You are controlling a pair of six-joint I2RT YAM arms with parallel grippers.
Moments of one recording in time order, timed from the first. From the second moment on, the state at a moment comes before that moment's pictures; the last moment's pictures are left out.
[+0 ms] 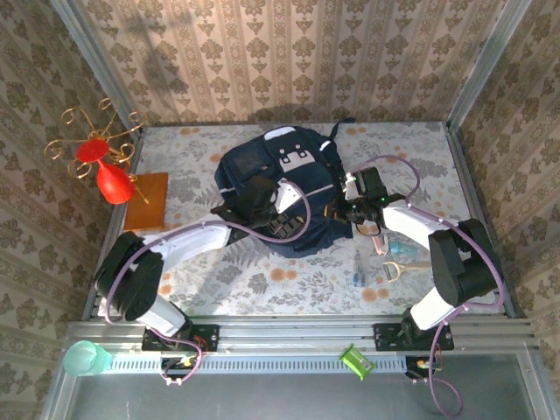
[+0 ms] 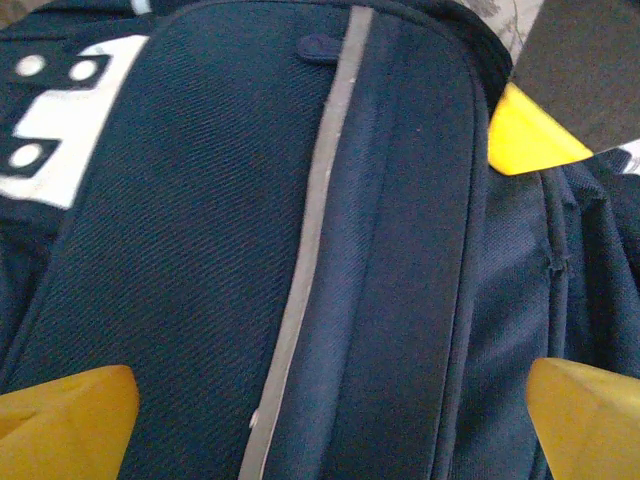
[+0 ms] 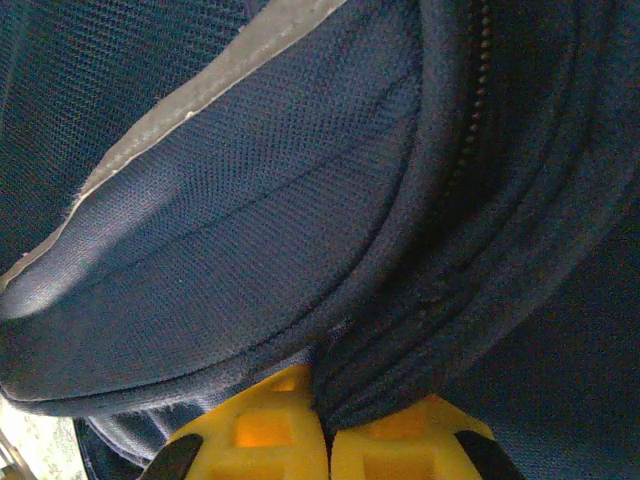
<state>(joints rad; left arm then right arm) -0.78 1.56 0.97 -0.08 0.05 0.30 0.30 1.59 0.89 -0.21 -0.43 0.51</state>
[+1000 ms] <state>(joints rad) -0.67 1.68 1.14 -0.20 0.27 0.27 0.31 1.59 0.90 -0.26 -0.38 0.47</state>
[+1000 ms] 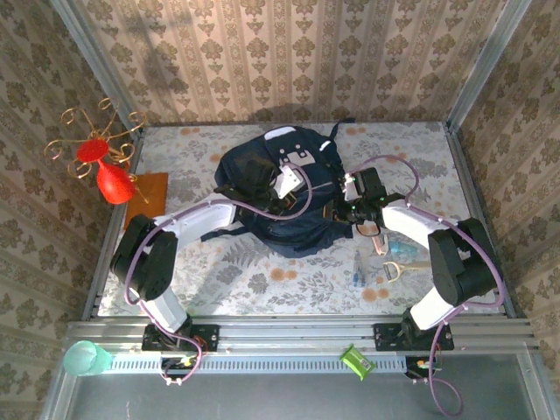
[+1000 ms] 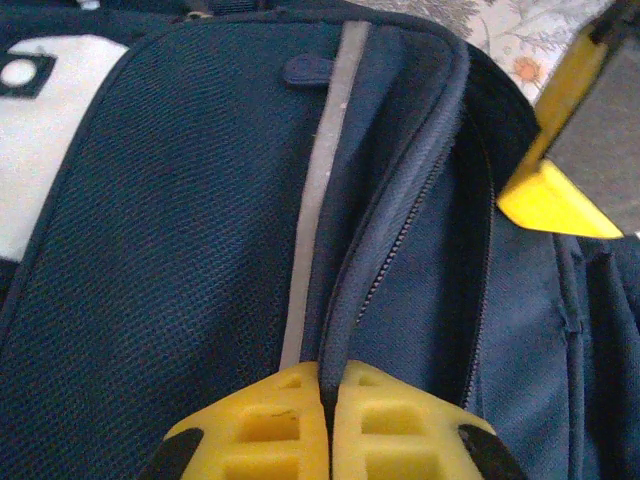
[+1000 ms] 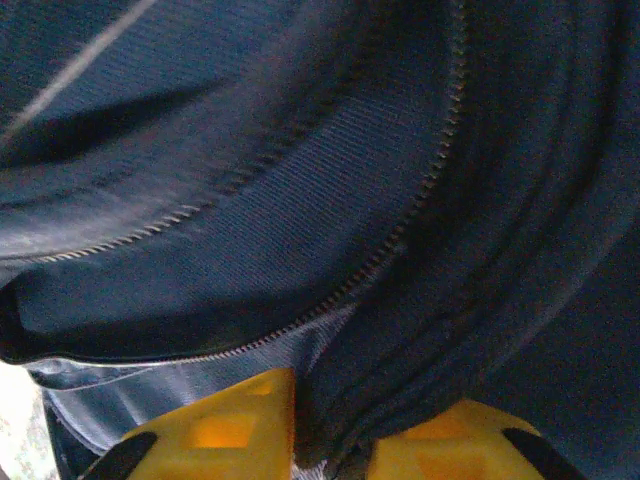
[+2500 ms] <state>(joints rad) -0.59 1.49 1.05 -0.05 0.30 -0.09 0.56 1.13 0.69 -0.50 0.00 0.69</state>
